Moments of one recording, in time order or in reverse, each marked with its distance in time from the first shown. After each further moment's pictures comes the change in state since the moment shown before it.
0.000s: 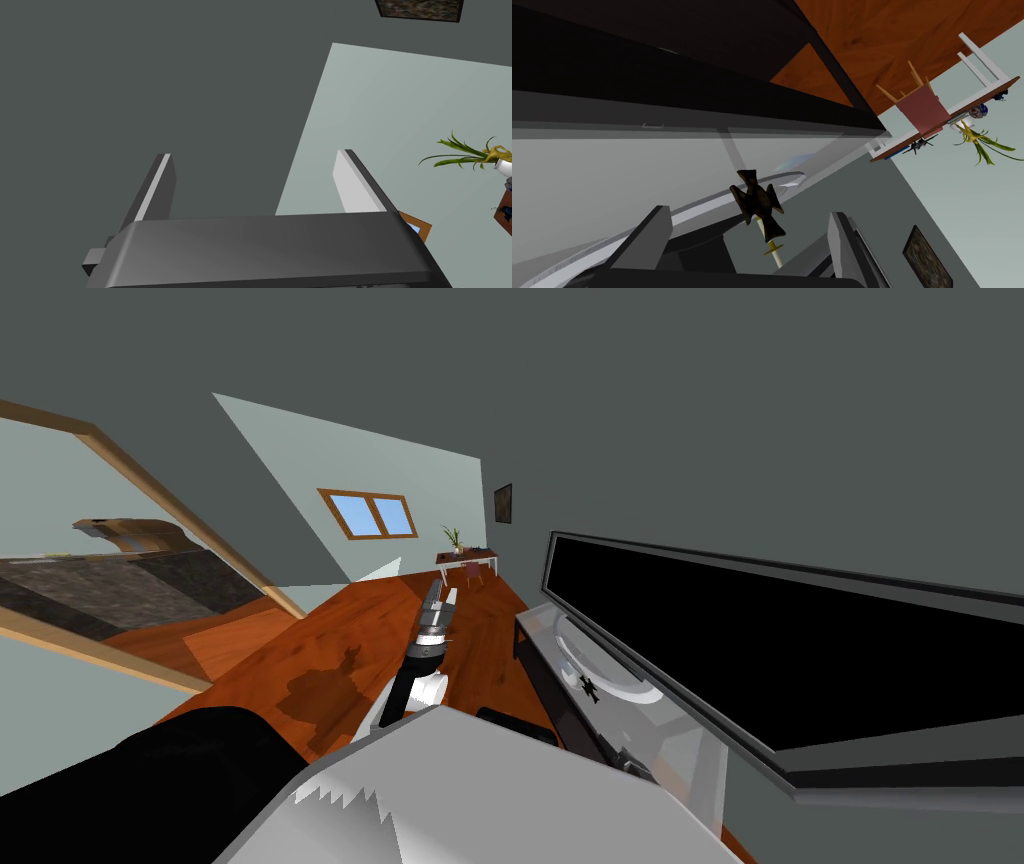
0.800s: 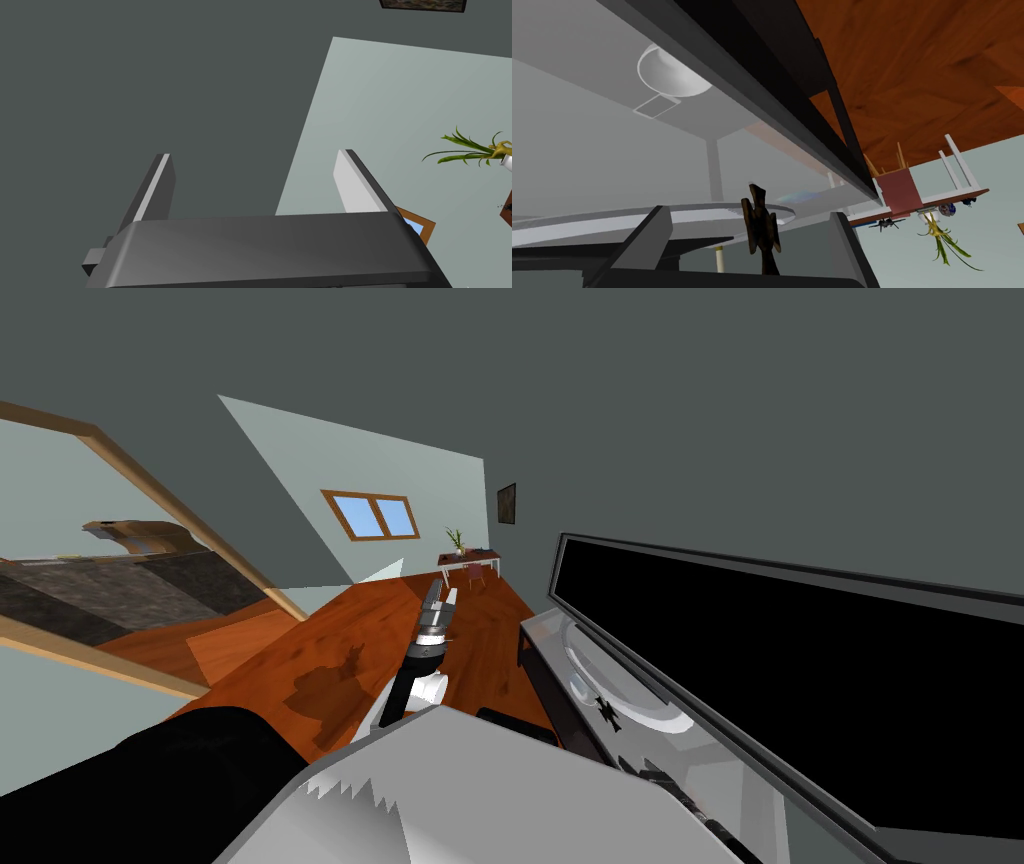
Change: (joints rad) left arm 0.000 0.000 0.000 0.000 0.000 0.000 0.000; right arm -0.147 -0.094 0.160 0.241 0.053 -0.068 0.120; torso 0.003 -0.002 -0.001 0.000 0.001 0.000
